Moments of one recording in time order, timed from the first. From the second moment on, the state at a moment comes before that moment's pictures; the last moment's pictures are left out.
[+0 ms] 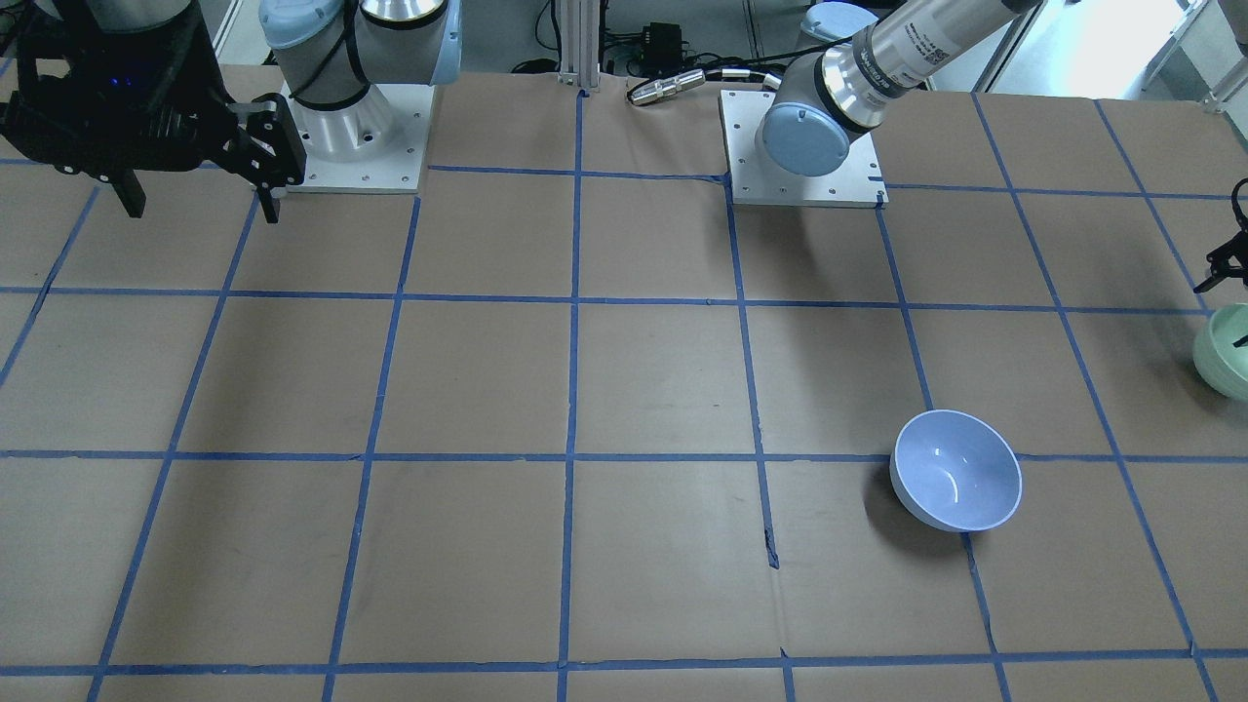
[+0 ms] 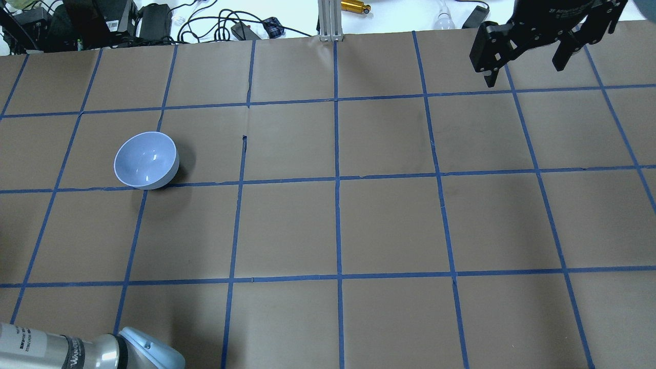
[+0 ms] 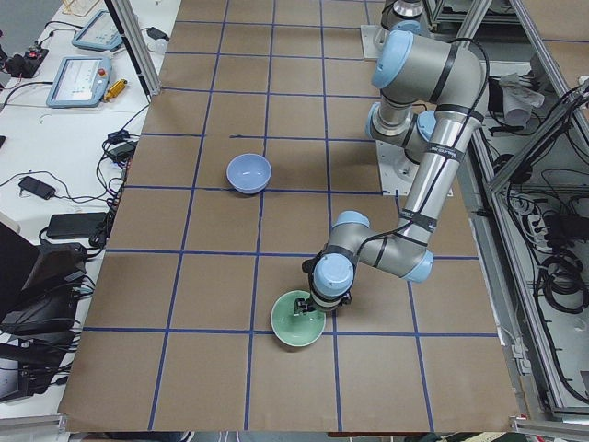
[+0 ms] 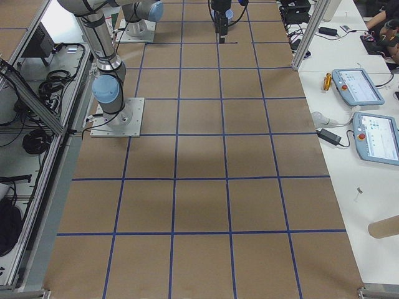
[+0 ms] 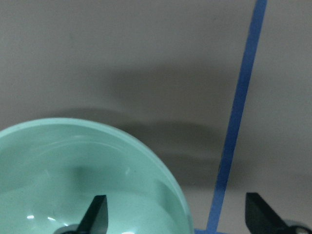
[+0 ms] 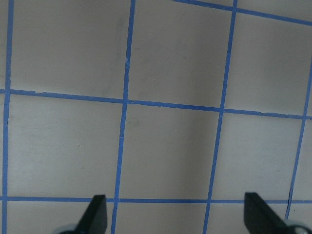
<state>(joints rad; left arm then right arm) -0.39 -2.09 -1.65 -0.97 1.57 2.57 1.60 -1.53 1.37 -1.45 -1.74 -0.09</state>
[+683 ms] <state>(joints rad) -0.40 -2.09 -1.65 -0.95 1.56 2.56 1.60 -1.53 1.37 -1.45 -1.74 -0.09</state>
